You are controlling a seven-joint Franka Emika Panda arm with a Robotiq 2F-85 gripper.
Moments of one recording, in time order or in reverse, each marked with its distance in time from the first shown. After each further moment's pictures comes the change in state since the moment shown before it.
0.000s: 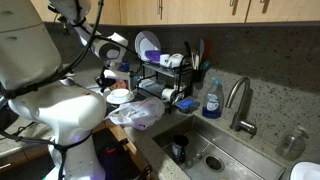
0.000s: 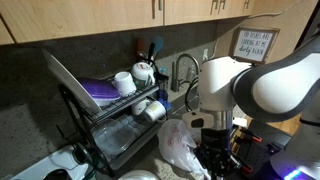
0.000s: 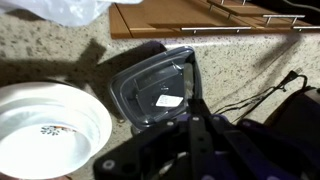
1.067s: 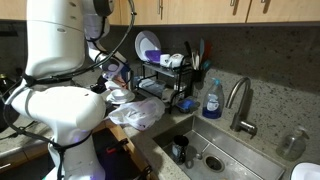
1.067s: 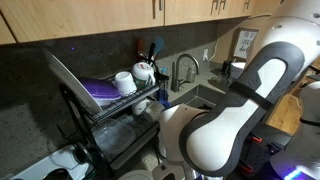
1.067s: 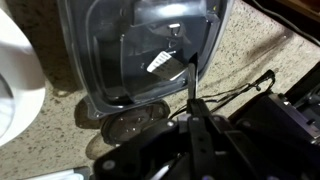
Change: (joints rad) arm -0.051 0.512 0.170 0.326 0.074 0.002 -0.300
